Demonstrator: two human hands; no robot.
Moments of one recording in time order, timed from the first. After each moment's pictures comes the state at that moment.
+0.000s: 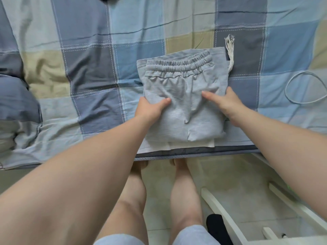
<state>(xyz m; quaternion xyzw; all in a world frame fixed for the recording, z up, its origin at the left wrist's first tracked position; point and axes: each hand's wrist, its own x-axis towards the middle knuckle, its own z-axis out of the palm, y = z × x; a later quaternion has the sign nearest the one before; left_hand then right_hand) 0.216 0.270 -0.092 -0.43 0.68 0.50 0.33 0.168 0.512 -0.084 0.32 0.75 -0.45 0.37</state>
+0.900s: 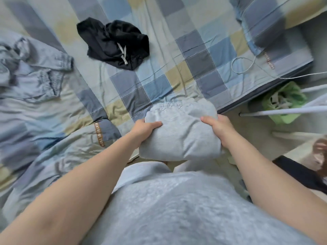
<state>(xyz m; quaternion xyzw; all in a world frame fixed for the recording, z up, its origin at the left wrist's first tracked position) 0.281 0.092 0.235 -0.26 0.74 0.42 0.46 0.357 0.346 0.277 0.49 0.61 -0.59 0.20</state>
